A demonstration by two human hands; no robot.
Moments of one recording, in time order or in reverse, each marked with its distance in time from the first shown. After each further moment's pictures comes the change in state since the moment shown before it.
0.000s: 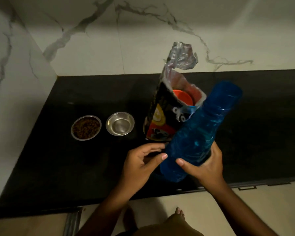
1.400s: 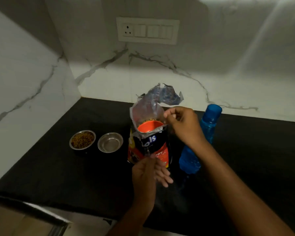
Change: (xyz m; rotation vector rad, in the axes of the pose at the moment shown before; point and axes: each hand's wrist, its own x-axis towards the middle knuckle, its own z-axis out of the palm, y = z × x) left_hand 0.036 0.037 0.155 -0.462 0.529 -0.052; right_hand 0.172 -0.018 -0.055 -0.228 -0.262 -0.034
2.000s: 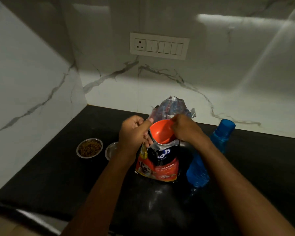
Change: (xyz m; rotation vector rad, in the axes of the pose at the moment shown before) left_hand 0.092 0.116 -0.020 0.297 -0.061 0.215; right_hand 0.044 -0.024 0.023 -0.567 -0.260 0.155
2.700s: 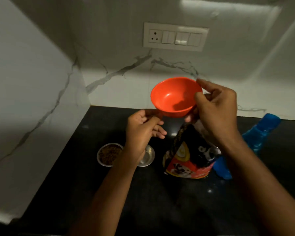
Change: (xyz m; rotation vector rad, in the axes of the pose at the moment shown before) left_hand 0.053 0.013 -0.105 -0.146 -0.219 -0.033; right_hand -0.042 -0.147 0.003 0.795 0.585 -0.076
